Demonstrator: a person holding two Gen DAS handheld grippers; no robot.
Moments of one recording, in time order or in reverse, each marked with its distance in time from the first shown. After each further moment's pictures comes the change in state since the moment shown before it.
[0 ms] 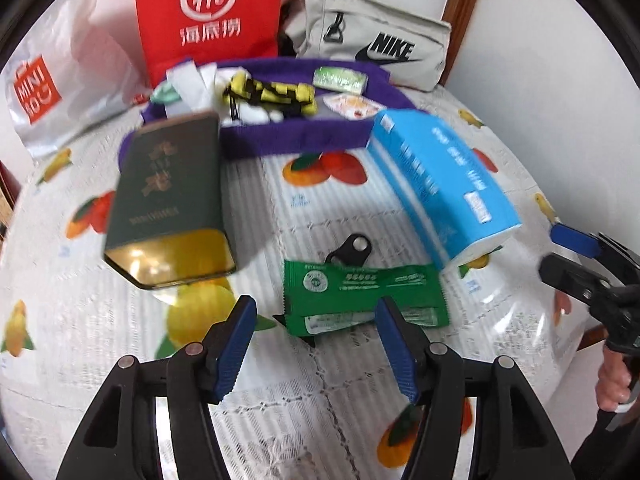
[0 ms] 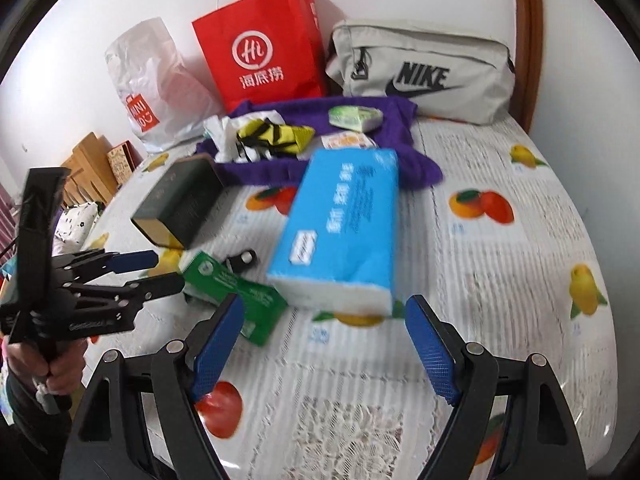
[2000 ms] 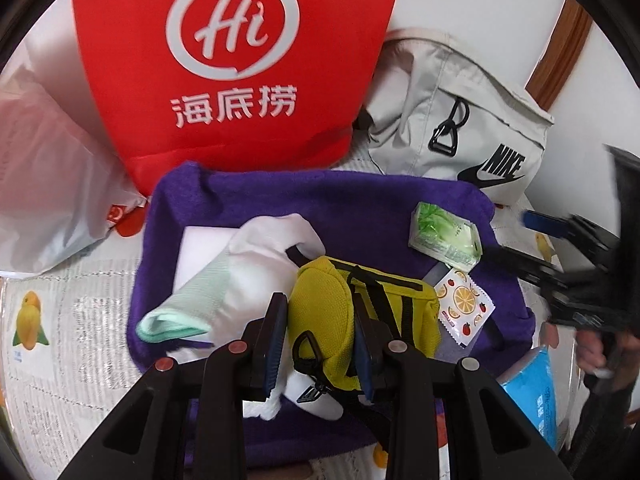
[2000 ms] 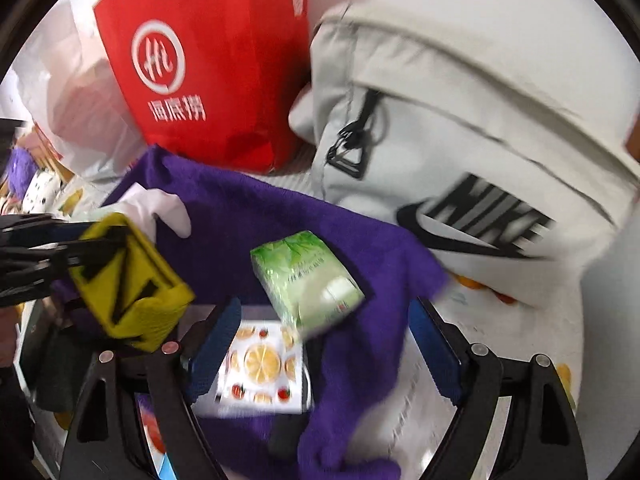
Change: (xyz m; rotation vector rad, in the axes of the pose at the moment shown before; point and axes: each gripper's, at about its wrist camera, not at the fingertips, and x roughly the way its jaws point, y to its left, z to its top) left arm 0.091 0.081 0.227 -0.086 0.001 -0.005; right arm 0.175 -0.041 0.240 -0.215 0.073 -0.038
